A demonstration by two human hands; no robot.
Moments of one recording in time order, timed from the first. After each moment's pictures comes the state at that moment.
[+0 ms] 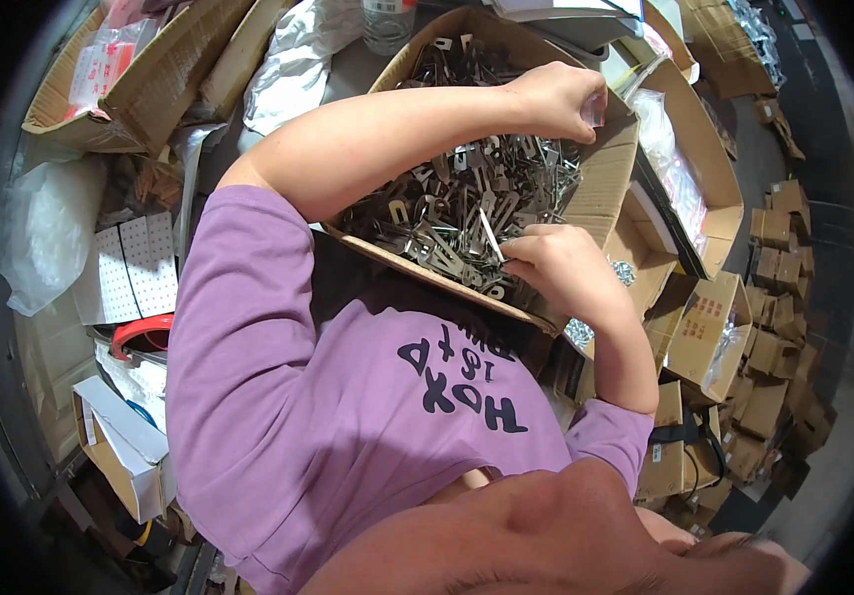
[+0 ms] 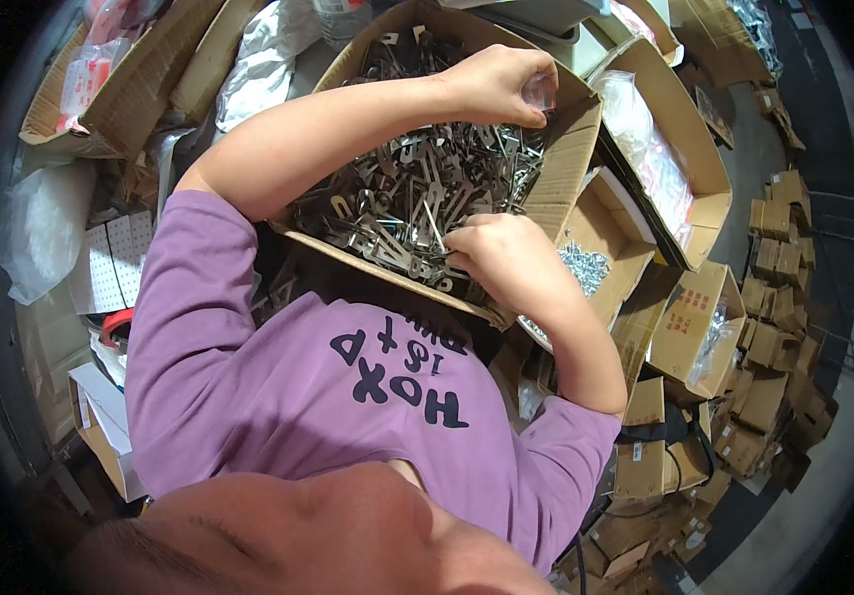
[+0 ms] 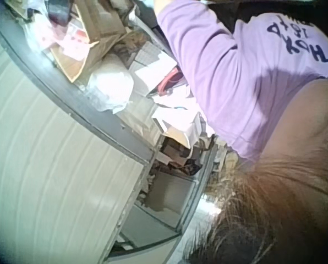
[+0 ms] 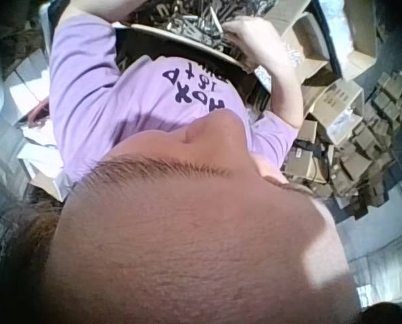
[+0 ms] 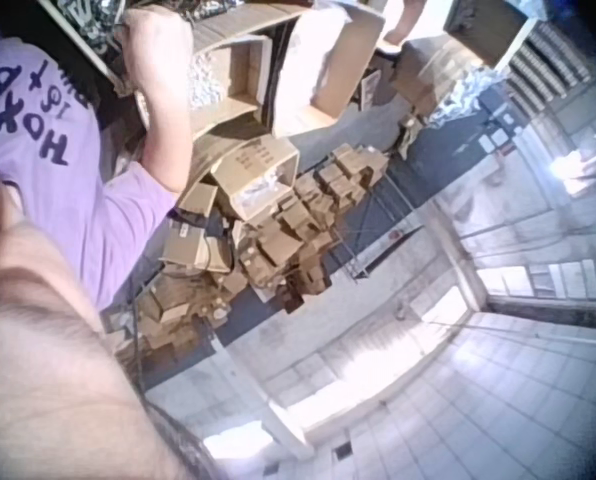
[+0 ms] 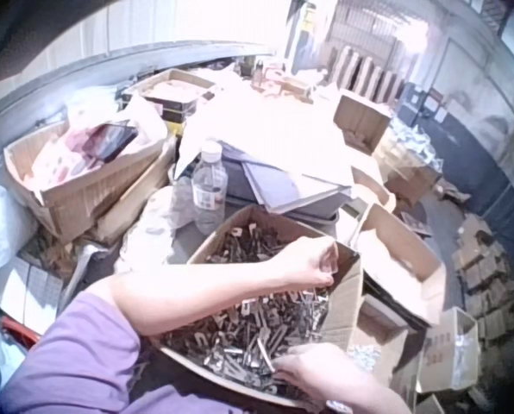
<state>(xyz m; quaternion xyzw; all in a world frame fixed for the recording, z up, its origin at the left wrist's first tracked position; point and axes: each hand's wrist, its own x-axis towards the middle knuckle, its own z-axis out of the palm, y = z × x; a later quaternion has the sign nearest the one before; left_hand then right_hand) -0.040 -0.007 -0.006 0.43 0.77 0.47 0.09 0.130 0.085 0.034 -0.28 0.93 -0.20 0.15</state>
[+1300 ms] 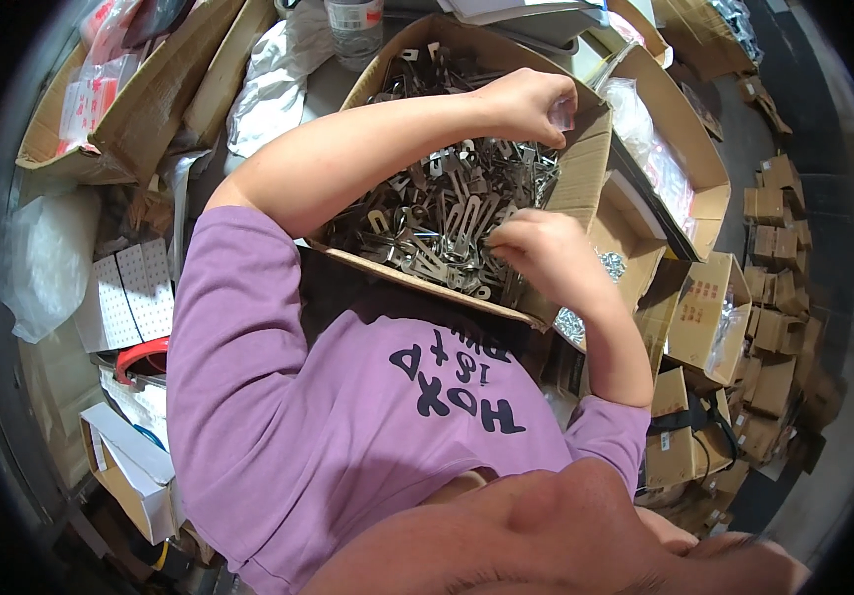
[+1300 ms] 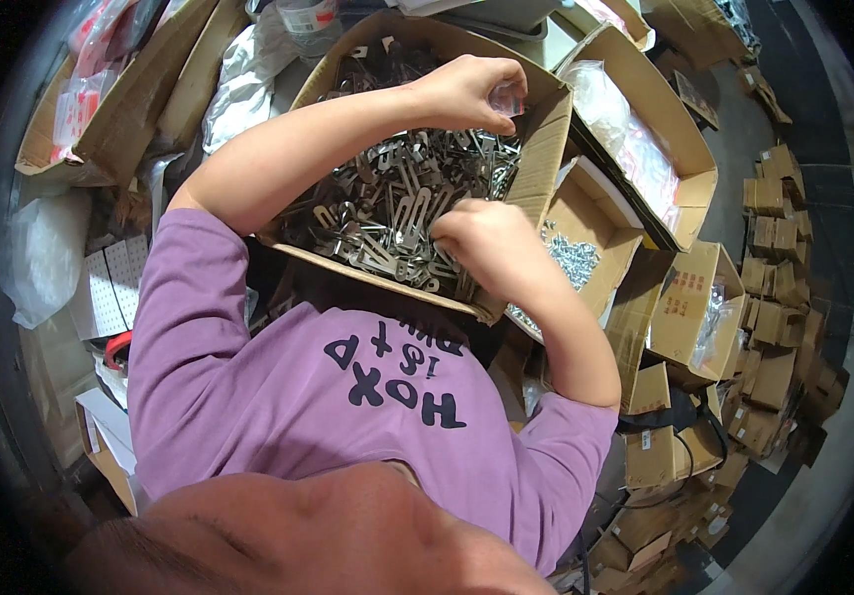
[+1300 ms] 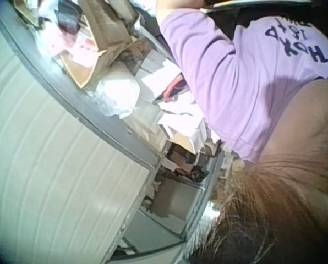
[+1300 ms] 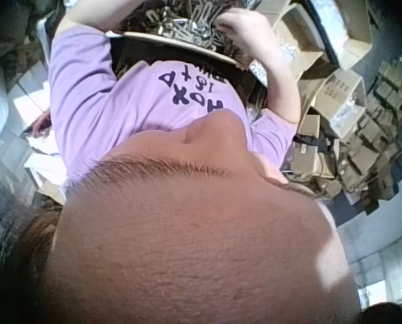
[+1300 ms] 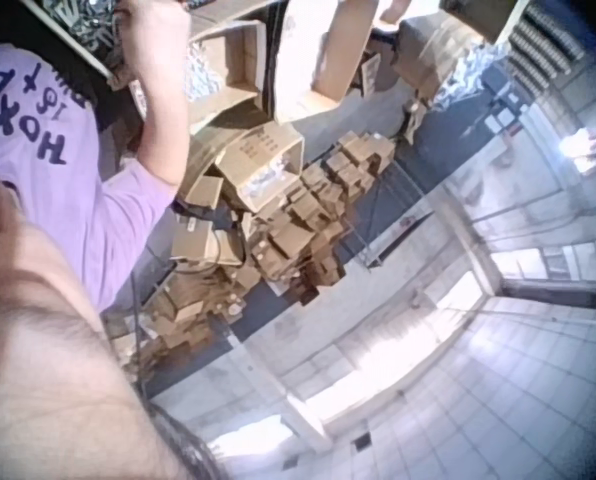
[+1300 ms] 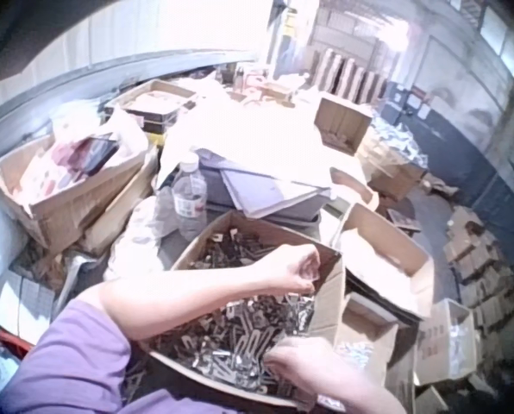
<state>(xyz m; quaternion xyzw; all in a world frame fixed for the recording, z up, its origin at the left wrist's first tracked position) -0.035 -0.007 -0.004 0.44 0.77 0.45 0.13 0.131 0.091 0.024 -0.25 0.92 -0.28 0.10</state>
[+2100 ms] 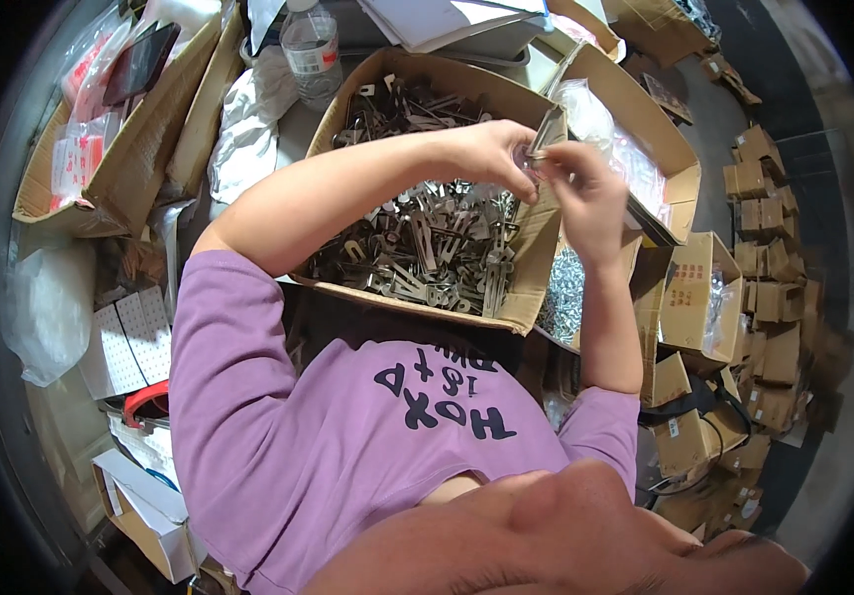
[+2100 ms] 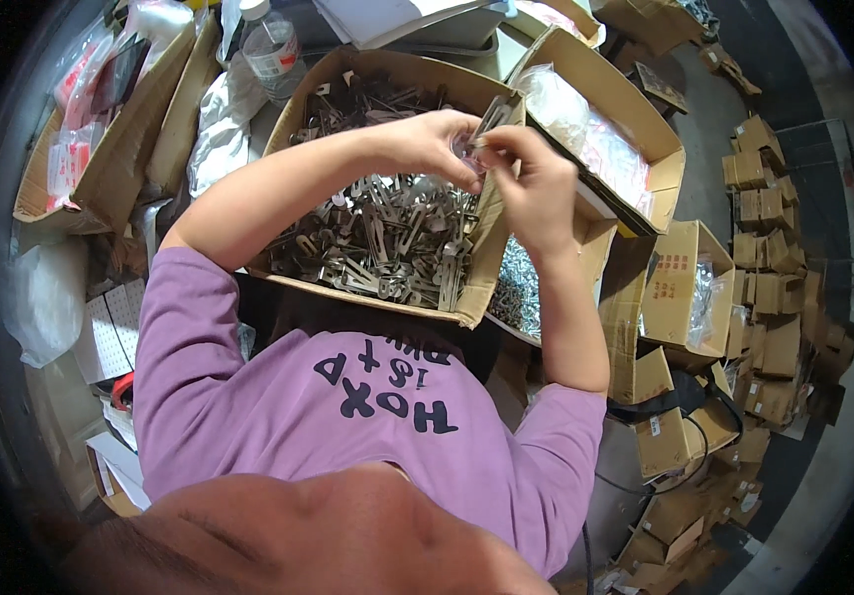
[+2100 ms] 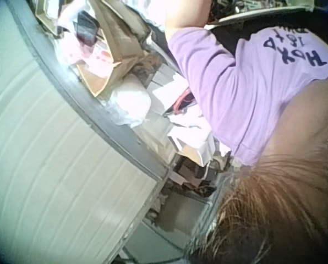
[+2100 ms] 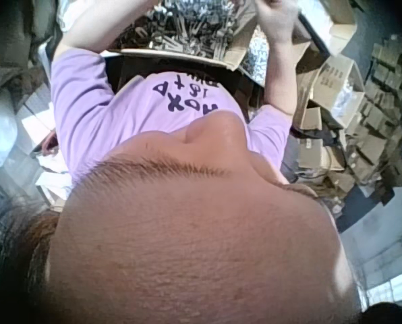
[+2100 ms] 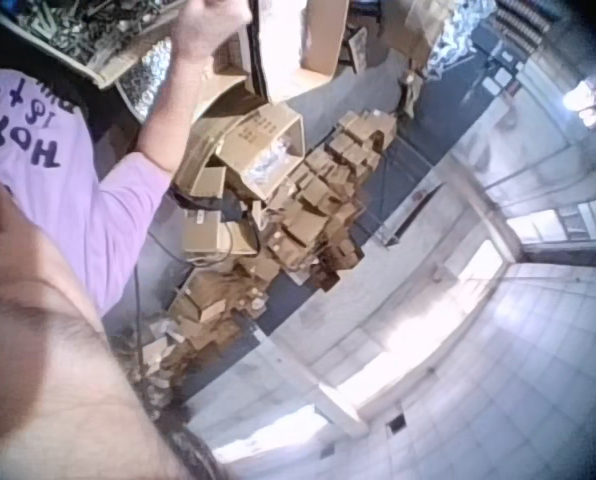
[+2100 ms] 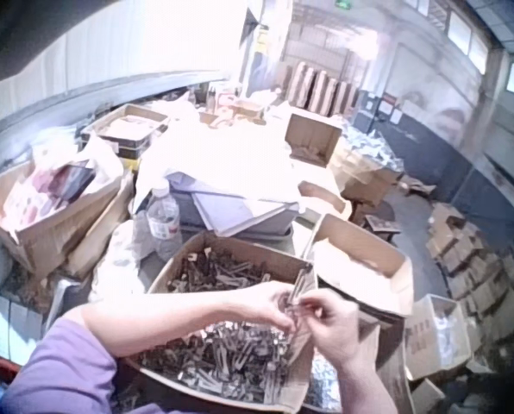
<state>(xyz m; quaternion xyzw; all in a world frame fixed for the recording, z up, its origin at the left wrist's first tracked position) -0.015 -0.001 -0.009 0.41 0.57 0.57 0.43 0.109 0.131 0.036 -0.03 0.88 -0.42 -0.21</state>
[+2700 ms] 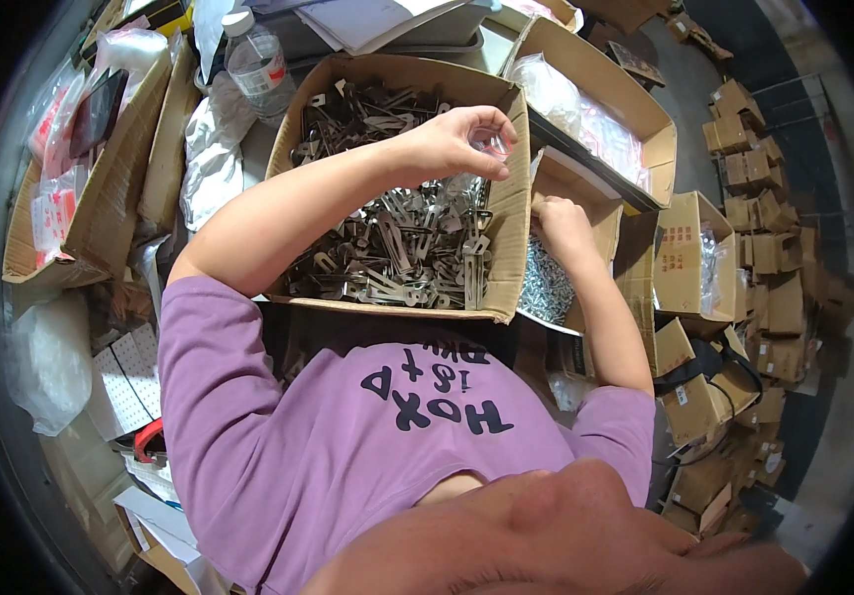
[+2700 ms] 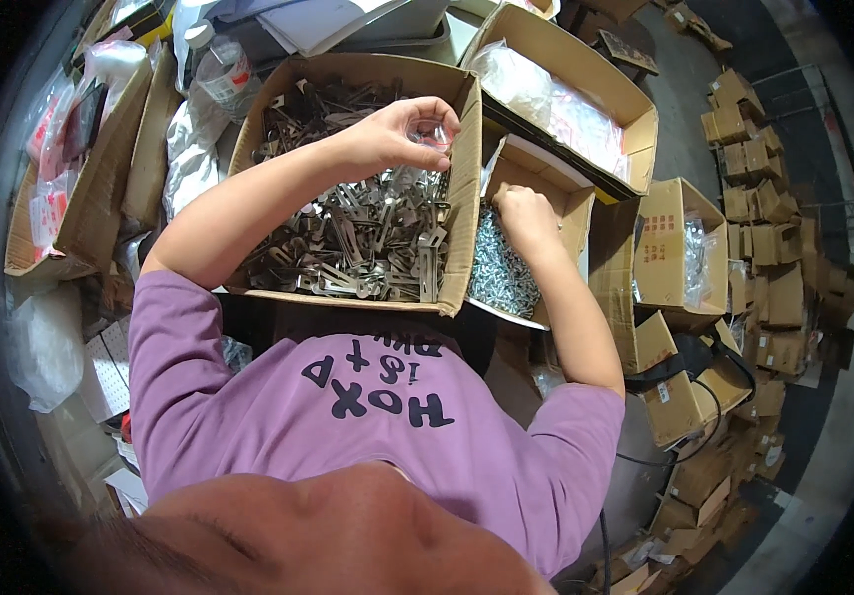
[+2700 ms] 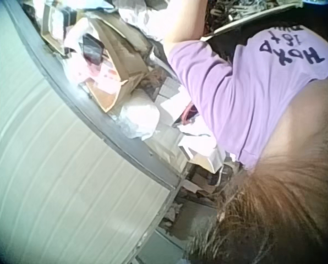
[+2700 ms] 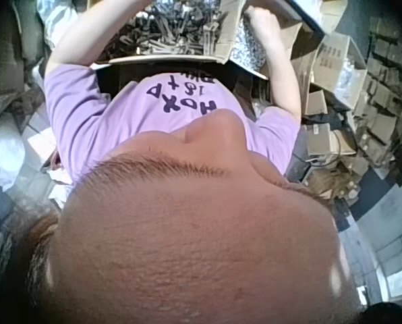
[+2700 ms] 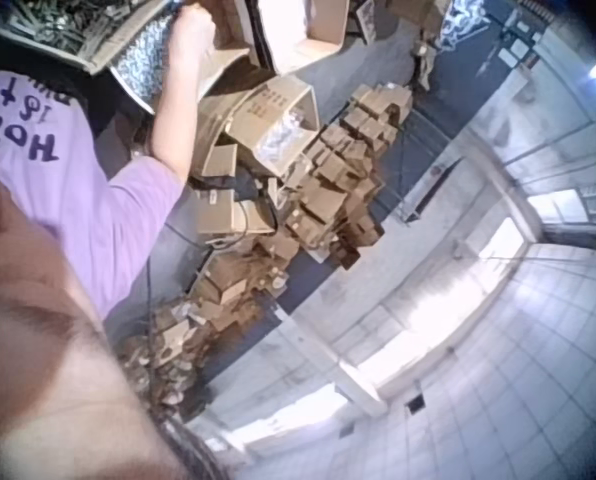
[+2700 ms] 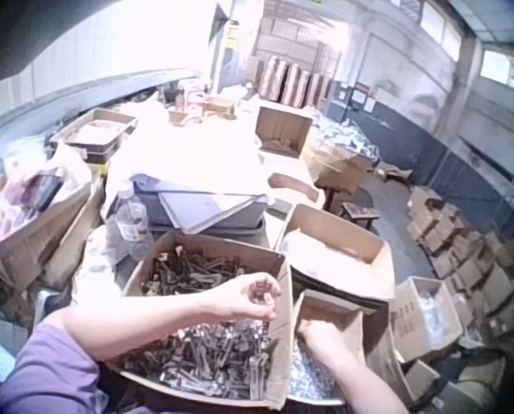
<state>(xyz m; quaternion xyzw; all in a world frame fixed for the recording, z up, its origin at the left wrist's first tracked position) -0.008 0.004 -0.012 0.38 0.50 0.64 0.44 0.151 0.200 -0.051 0.04 1.00 -0.02 0.06</state>
